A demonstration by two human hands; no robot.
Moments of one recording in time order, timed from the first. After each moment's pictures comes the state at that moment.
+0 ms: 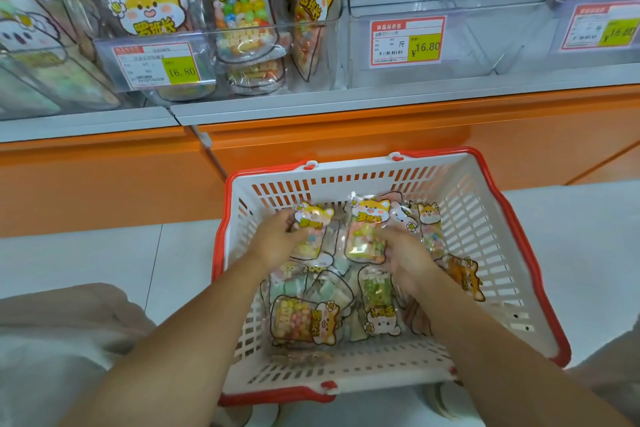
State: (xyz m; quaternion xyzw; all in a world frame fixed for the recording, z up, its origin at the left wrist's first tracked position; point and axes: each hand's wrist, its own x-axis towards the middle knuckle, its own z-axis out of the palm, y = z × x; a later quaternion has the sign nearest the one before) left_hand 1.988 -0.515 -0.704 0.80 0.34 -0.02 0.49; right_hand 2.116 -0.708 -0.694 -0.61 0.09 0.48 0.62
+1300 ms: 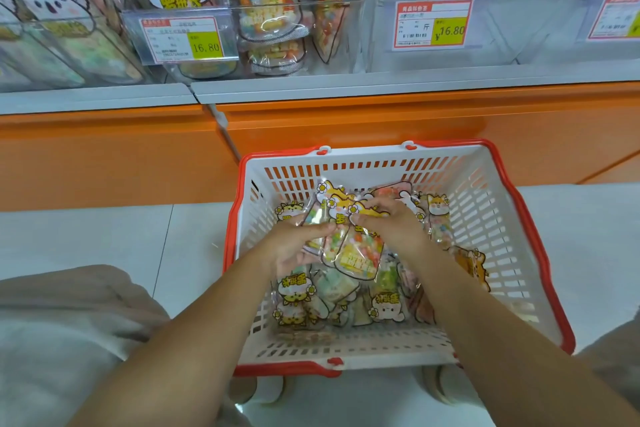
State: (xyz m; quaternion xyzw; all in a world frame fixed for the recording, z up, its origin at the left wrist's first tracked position) left_hand 1.973 -0.544 -0.685 0.45 0.44 -0.08 0.77; right_hand 2.107 -0.686 -0.651 -0.78 -0.14 0.39 0.47
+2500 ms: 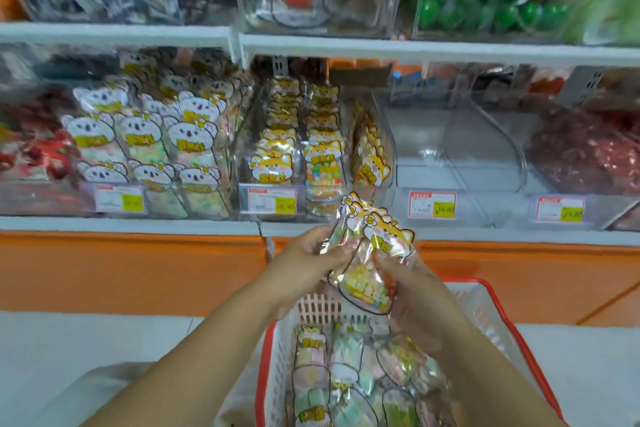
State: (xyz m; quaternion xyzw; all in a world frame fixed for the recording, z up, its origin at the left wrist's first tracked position) left_hand 1.975 -0.498 -0.478 0.65 0.26 0.08 0.71; right_hand 2.074 -0.647 -0.478 -0.49 -0.15 0.45 0.74
